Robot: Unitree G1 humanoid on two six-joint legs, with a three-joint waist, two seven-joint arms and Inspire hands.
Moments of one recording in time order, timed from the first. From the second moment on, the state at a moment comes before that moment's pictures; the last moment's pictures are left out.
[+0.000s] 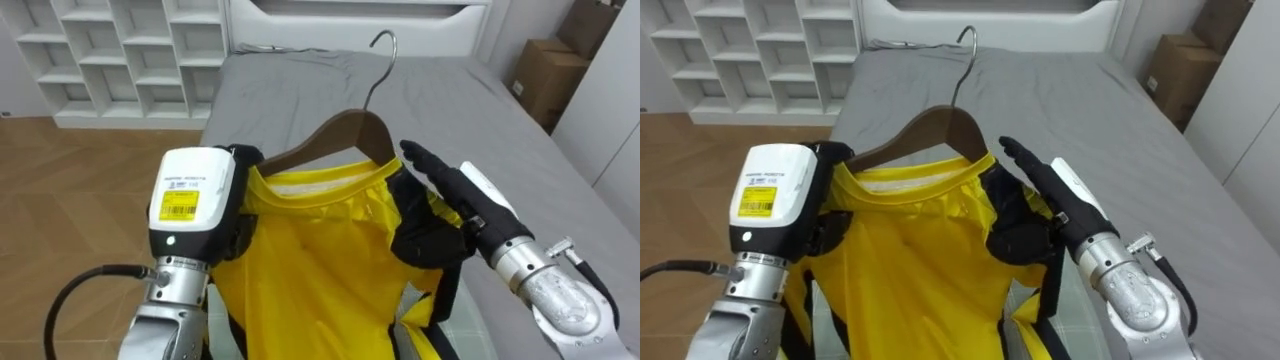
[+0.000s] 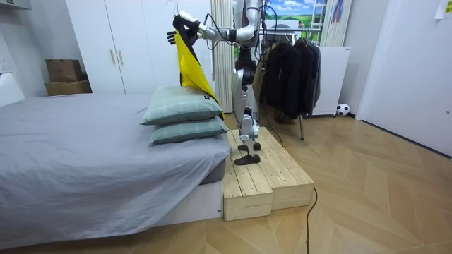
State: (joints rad) left arm -0.09 0.26 -0.16 0.01 1.12 -0.01 0.39; right arm -0.22 -0.33 0.08 0.16 -0.18 -0.01 0.22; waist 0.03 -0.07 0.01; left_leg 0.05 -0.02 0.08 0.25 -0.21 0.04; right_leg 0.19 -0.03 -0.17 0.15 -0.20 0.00
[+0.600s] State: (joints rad) left arm -0.09 0.26 -0.17 0.01 1.12 -0.01 0.38; right arm -0.23 -0.33 0.06 0.18 -0.16 -0.01 0.23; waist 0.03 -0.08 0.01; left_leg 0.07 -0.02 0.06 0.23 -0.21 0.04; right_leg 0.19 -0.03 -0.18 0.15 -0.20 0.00
